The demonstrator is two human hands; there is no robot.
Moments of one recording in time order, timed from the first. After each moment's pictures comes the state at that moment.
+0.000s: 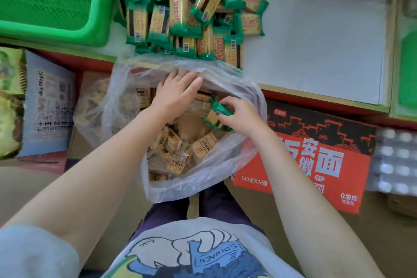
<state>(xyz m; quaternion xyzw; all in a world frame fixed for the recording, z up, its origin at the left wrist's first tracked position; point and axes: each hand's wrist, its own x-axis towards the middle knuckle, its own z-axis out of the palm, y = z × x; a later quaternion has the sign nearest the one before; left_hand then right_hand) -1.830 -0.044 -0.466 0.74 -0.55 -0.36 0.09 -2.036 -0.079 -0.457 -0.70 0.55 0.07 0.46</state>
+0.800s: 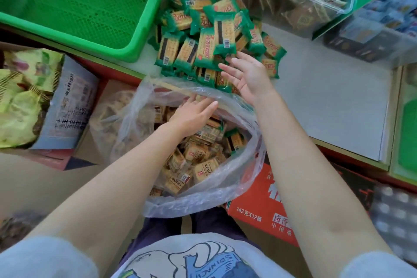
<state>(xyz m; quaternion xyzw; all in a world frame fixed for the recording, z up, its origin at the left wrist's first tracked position) -1.827 -0.056 -0.458 0.73 -0.52 -0.43 0.12 -1.939 -0.196 -0.399 -0.34 0.50 -0.25 0.76</state>
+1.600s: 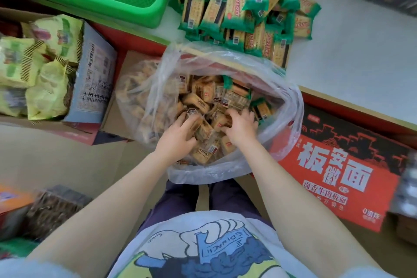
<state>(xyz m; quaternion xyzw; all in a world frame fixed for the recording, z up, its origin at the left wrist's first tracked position) -1.803 0.118 -0.504 0.77 -0.47 -0.42 0.04 -1.968 -0.006 -0.517 -0.75 0.56 0.19 0.30</state>
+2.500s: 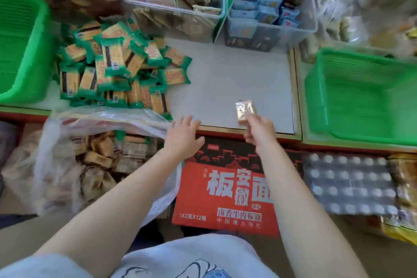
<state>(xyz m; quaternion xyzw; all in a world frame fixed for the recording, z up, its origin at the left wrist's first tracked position) -2.030 -0.119 -0.435 0.72 -0.62 -0.32 -0.01 -2.232 -0.185 -0.400 -0.32 0.75 -0.23 0.53</state>
